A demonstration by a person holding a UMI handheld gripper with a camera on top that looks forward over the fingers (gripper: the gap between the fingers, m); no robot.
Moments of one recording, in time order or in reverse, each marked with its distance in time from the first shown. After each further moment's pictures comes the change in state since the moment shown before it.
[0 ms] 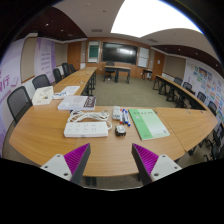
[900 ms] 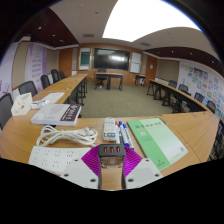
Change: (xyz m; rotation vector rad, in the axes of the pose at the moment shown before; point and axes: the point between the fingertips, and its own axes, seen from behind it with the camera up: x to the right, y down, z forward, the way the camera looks) arm 0.029 -0.051 0.220 0.097 0.073 0.047
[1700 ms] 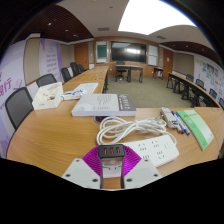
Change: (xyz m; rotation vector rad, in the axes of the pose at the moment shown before) arm -0.240 0.034 -0.021 -0.084 -0.185 -0.002
